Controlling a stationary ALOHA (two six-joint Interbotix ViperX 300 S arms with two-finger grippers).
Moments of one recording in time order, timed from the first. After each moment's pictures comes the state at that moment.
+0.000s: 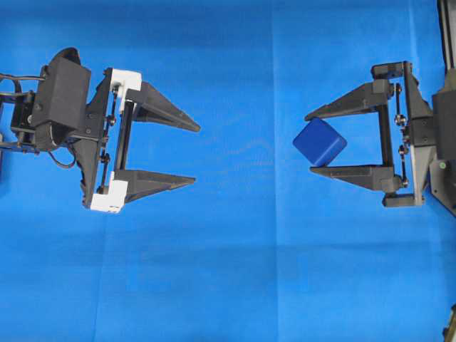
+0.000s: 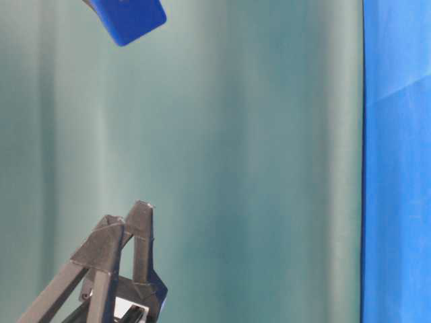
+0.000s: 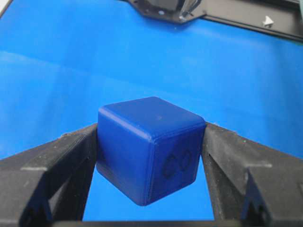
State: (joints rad) left arm -0.09 -0.37 0.72 0.01 -0.20 -0.06; right arm 0.14 -0.67 0.80 -0.58 0.20 0.58
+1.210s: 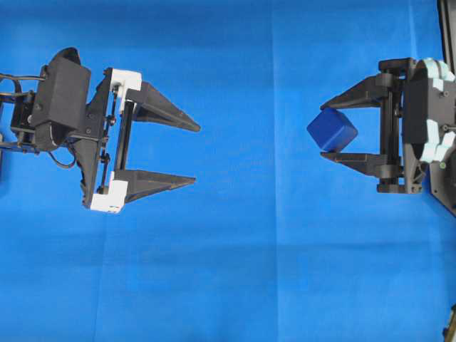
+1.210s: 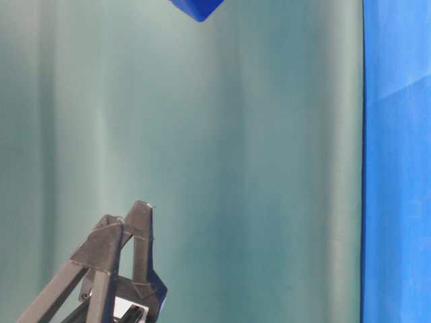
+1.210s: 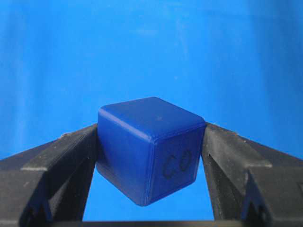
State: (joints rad) left arm -0.09 -0.37 0.72 0.01 -0.20 -0.07; right arm 0.14 -0.67 0.80 -0.51 0.48 0.59
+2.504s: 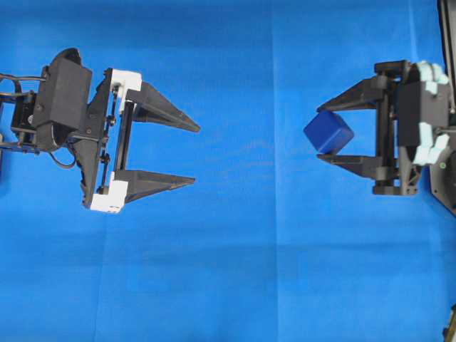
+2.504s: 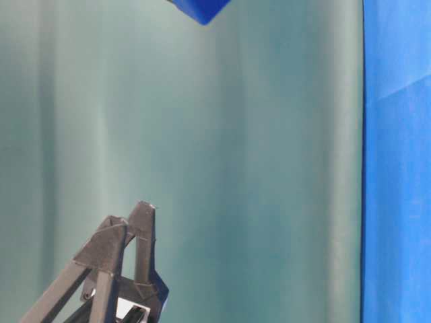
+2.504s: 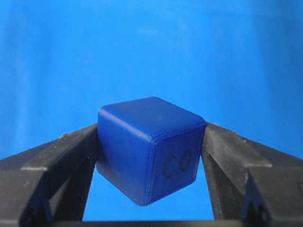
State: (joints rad) left arm -0.09 -0.37 0.72 0.01 -0.19 -0.06; right arm 0.14 -0.64 0.80 -0.51 0.44 0.59
